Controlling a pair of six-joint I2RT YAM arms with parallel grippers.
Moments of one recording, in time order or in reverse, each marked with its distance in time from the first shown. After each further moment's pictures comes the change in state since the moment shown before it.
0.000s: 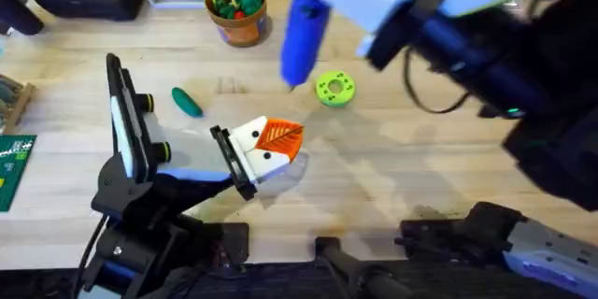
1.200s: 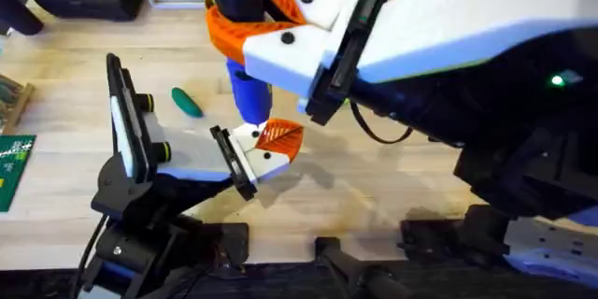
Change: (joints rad) left arm 0.000 0.000 0.000 0.000 0.000 0.000; right arm 0.229 0.112 0.000 0.102 -0.007 -0.151
